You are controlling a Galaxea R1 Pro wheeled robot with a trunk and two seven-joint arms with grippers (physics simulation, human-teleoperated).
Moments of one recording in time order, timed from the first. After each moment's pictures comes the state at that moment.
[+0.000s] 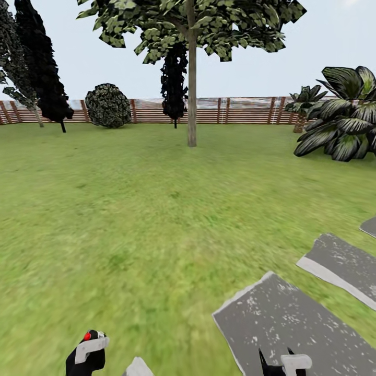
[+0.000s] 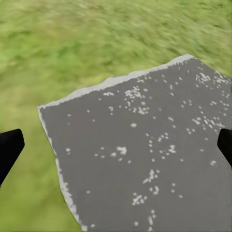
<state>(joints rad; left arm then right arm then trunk) -0.08 0.04 0.15 -0.81 0.02 -0.30 0.00 -0.17 -0.10 0.00 -0.47 0.00 -0.54 0.00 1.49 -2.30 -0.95</state>
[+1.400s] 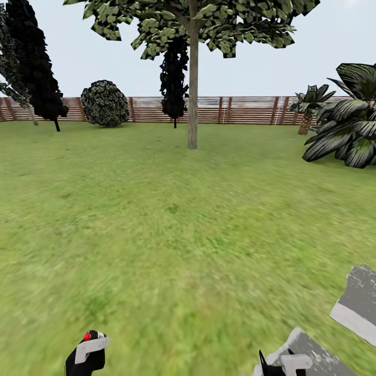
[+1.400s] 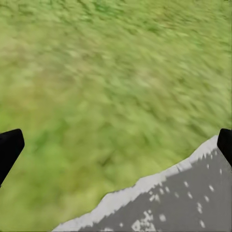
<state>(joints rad) -0.08 0.04 0.15 -0.81 0.02 -0.30 0.00 -0.17 -0.10 0.00 -0.47 0.00 -0.54 0.00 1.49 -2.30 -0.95</state>
